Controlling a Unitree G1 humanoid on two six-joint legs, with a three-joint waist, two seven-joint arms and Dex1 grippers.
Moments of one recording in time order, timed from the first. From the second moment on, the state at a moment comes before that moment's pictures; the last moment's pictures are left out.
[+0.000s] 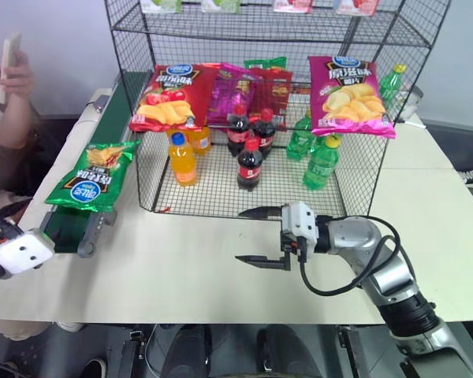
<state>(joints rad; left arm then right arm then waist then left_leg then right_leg) 0.24 0.93 0.46 0.26 0.26 -0.53 -0.40 -0.31 -0.52 0.25 -0.21 0.32 0.16 1.07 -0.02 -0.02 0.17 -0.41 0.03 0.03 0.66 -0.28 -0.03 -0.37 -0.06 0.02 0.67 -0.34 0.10</state>
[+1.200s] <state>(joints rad) -0.02 0.95 0.18 0.47 0.32 -0.59 -0.32 -0.34 -0.54 0.23 -0.21 0.28 0.16 1.03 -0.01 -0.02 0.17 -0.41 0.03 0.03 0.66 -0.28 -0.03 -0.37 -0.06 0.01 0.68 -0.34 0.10</state>
